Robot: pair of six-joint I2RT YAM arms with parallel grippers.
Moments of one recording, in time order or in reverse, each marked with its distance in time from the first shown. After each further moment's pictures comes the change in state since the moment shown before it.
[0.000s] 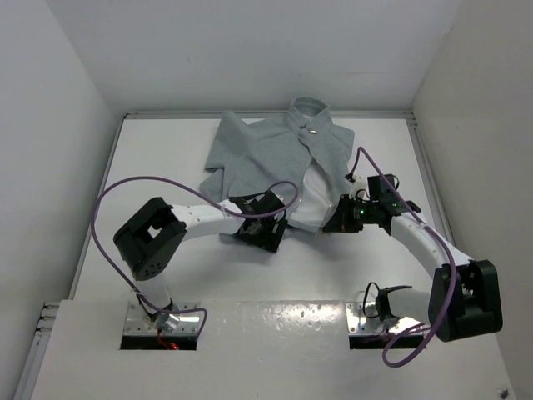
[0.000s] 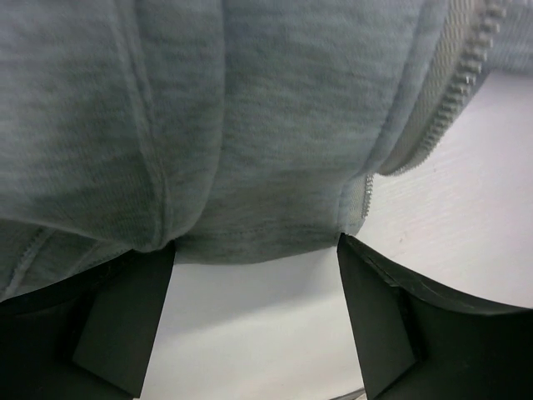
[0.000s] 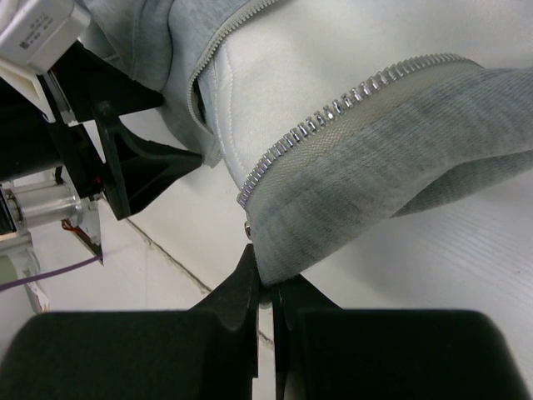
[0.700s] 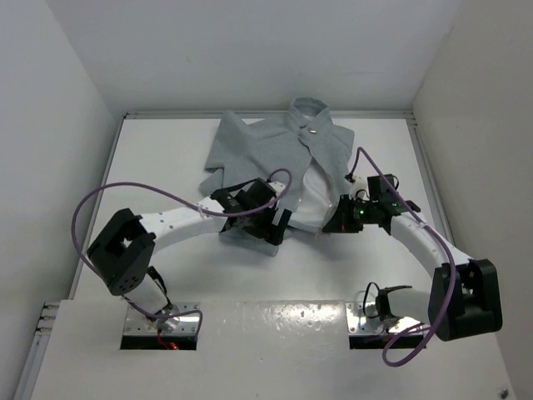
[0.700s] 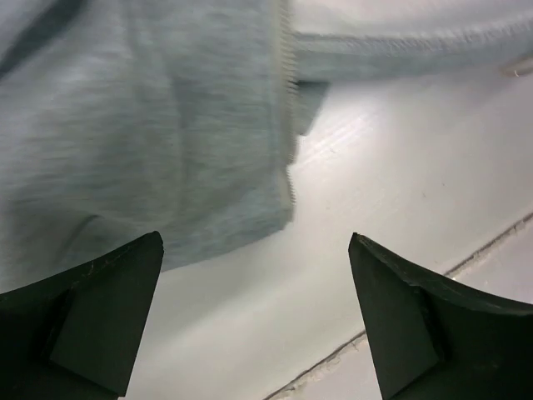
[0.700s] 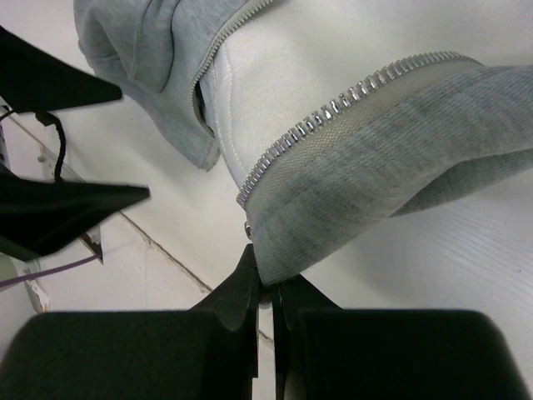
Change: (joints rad) left arm 0.045 -0.172 0.003 0.029 0.138 0.116; right arm 0.000 0.005 0.000 -0.005 0.000 -0.003
